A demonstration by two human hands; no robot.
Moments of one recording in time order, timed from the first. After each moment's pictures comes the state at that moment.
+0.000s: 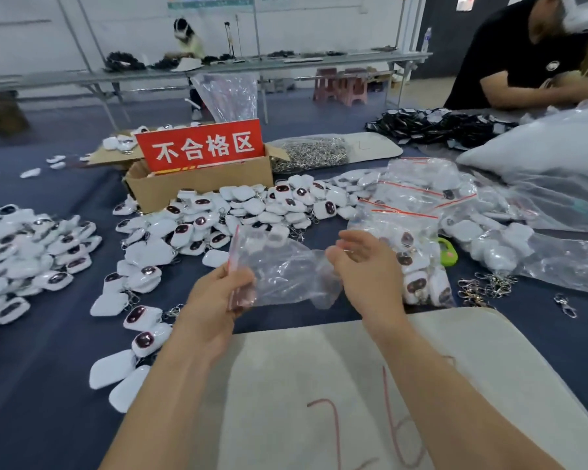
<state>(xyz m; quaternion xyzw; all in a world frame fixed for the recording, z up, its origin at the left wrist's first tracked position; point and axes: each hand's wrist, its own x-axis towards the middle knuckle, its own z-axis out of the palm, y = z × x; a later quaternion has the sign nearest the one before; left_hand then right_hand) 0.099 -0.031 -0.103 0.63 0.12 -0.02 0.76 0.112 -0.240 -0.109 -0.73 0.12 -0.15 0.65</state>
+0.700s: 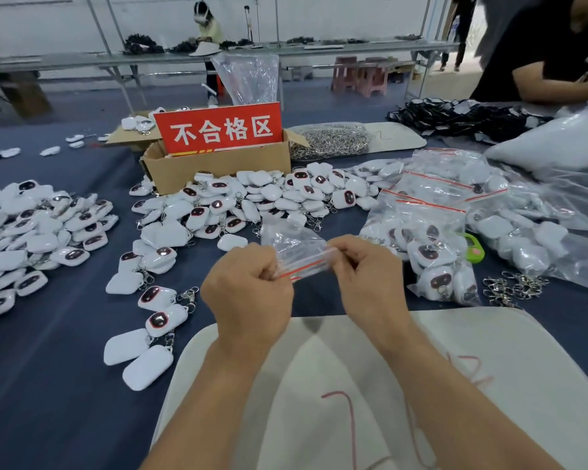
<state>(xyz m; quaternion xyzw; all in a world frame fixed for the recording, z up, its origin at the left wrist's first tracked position) 0.075 -0.063 -0.101 0.82 -0.05 0.44 0.37 0.100 -0.222 -0.125 -0.82 -0.08 -0.23 0.52</state>
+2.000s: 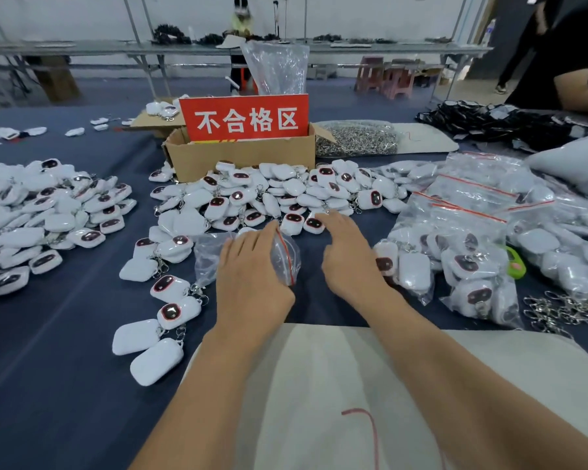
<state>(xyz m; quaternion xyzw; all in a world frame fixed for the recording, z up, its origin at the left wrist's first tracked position) 0.107 -0.026 -0.132 0.95 0.00 0.19 0.24 0.176 -0.184 -0.144 -0.92 -0.11 -0.08 0.37</state>
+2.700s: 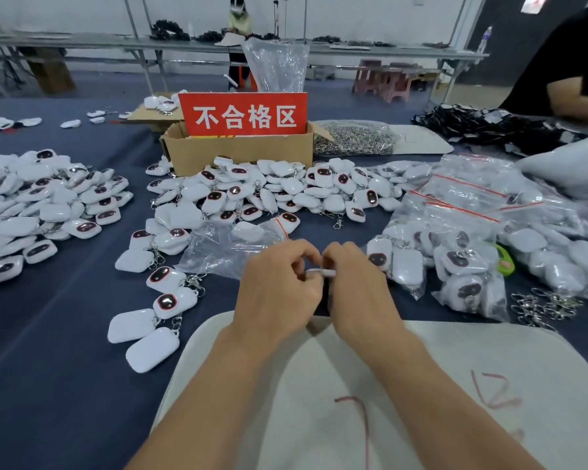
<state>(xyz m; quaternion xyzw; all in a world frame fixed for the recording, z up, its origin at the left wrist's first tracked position) 0.089 -0.059 -0.123 0.88 -0.06 0.23 0.41 0.104 -0.193 -0.133 -0.95 -0.13 -0.13 0.26</state>
